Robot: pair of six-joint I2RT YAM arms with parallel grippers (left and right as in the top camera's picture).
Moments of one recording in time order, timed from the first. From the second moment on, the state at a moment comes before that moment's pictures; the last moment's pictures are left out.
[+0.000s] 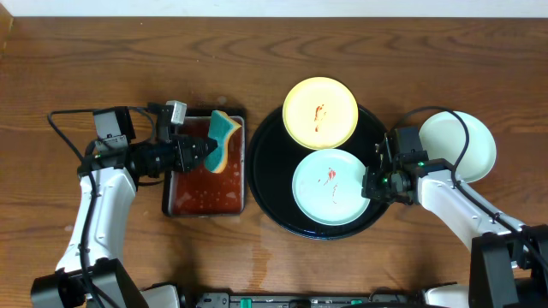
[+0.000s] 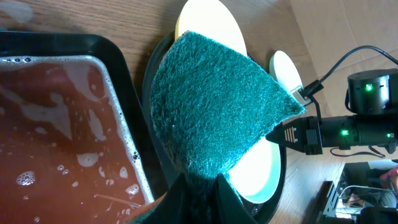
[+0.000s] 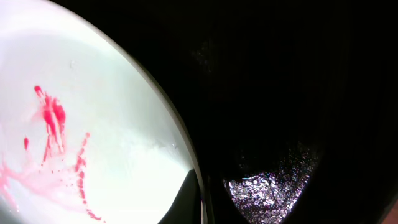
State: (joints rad) left arm 0.24 1.42 0.87 -0.57 1.00 0.14; right arm 0.20 1.55 0.73 -0.51 -0.20 0.39
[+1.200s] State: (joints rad) left arm -0.25 1.42 0.87 -0.43 0.15 -0.28; right arm 0.20 1.55 0.73 -0.51 -0.20 0.39
